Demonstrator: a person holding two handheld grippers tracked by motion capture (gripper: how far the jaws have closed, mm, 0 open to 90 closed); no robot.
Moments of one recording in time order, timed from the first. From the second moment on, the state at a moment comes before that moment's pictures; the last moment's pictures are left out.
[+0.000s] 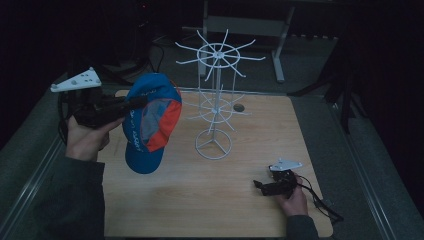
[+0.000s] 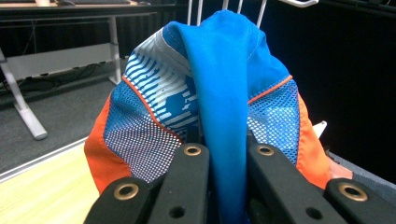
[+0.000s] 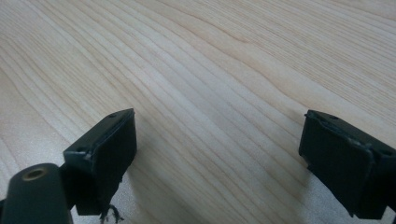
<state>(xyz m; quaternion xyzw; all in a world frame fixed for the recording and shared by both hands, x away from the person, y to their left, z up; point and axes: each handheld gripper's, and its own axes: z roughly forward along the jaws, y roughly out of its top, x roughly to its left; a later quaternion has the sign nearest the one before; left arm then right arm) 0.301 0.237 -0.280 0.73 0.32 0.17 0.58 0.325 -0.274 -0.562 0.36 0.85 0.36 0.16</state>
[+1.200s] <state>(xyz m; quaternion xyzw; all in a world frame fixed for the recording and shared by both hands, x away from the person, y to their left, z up) 0.302 0.238 -0.257 0.71 0.31 0.18 0.61 0.325 -0.274 -0.562 0.36 0.85 0.36 0.16</state>
